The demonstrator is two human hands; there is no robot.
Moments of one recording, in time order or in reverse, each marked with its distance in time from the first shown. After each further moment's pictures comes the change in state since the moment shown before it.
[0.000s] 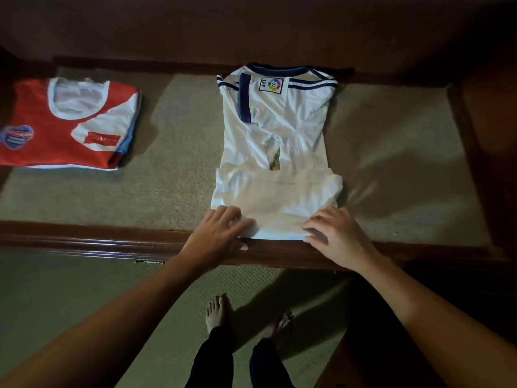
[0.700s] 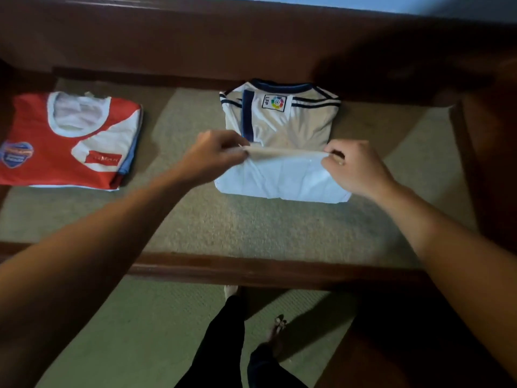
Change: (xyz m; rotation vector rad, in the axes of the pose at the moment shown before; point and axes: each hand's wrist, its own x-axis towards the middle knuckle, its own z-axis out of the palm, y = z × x) left_hand 0.150 -0.085 -0.124 -0.664 0.085 -0.344; right_hand 0.149 0.034 -0.126 0.238 0.122 0.362
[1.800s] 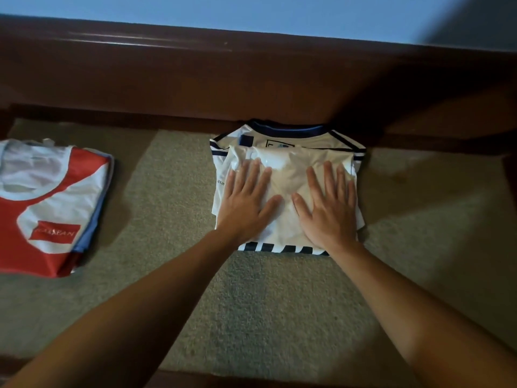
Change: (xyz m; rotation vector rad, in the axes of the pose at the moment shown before) left_hand 0.130 -0.089 0.116 0.463 0.015 0.017; right_hand 0.117 0.072 0.141 -0.476 0.006 0.195
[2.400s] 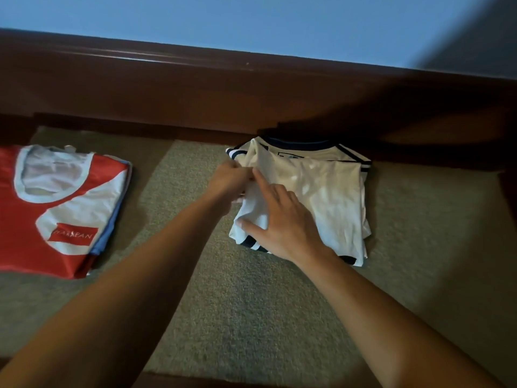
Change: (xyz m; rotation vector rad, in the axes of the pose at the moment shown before) left_hand 0.032 -0.016 -0.094 -1.005 -0.006 -0.771; right_hand -0.019 -0.107 -0.067 0.342 -0.093 -0.286
